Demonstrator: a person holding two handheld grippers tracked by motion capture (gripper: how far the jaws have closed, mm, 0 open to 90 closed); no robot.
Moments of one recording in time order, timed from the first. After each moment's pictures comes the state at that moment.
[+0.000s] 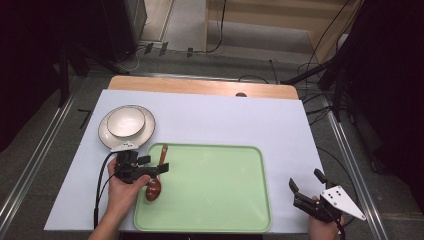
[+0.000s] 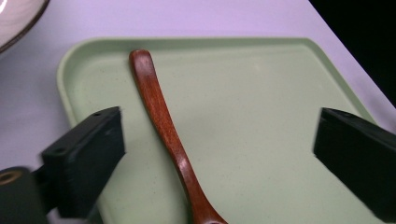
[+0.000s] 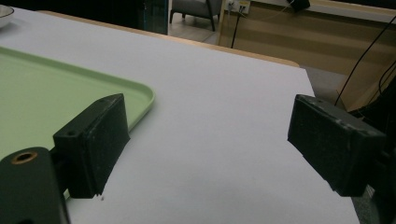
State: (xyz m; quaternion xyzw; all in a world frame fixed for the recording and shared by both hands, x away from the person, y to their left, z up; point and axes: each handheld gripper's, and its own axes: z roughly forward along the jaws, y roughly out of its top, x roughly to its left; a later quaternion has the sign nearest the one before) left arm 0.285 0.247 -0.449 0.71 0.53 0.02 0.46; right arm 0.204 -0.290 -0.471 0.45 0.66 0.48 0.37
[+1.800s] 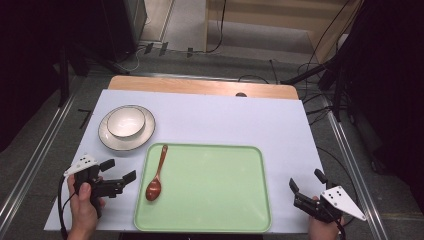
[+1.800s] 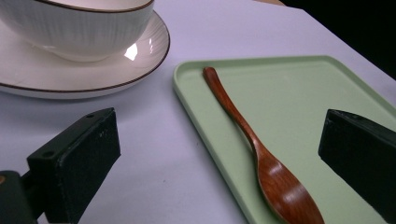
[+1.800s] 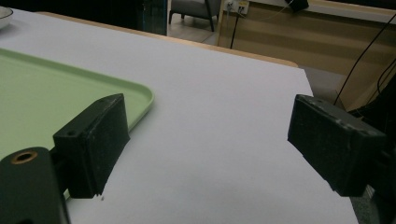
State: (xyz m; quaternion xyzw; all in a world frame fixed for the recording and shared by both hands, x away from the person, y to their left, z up) left arm 0.230 0.316 -0.434 0.69 0.52 0.13 0.49; right arm 0.204 -0.290 -0.471 0.45 0.66 0.48 0.37
